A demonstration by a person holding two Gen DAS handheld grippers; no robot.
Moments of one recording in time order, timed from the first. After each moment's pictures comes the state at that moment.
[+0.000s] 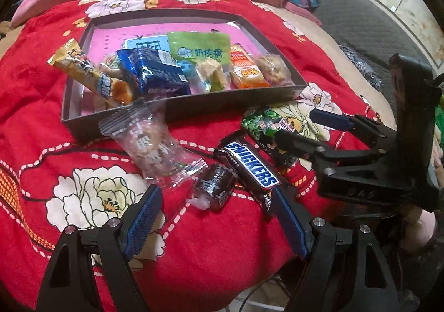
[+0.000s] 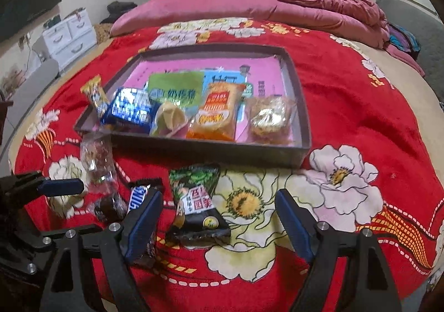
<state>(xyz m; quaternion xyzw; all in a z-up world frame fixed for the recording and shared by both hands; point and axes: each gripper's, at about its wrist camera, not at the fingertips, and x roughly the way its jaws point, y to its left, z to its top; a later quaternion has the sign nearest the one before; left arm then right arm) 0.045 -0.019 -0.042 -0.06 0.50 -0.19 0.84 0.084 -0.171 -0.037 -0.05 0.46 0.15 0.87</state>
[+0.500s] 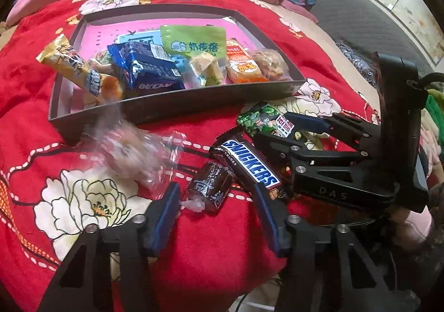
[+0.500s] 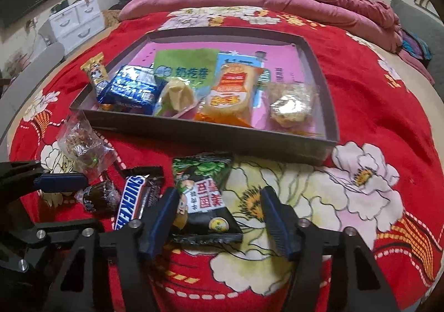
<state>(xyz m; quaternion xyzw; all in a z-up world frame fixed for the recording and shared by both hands) 0.051 -0.023 -0.051 -0.06 0.51 -0.20 0.83 0.093 -0.158 -0.057 -0.07 0.47 0.18 0.86</state>
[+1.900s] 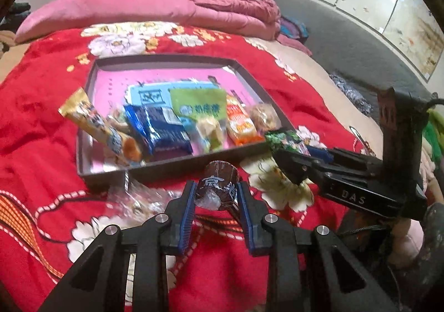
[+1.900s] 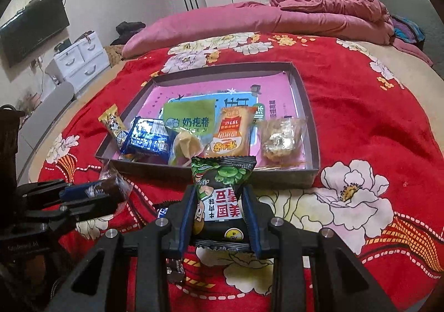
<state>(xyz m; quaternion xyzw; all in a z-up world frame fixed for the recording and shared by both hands) 0.056 -0.003 -0.008 -0.08 0.42 -0.20 0.88 0.093 -0.181 -0.013 0.02 0.43 0.19 0.88</state>
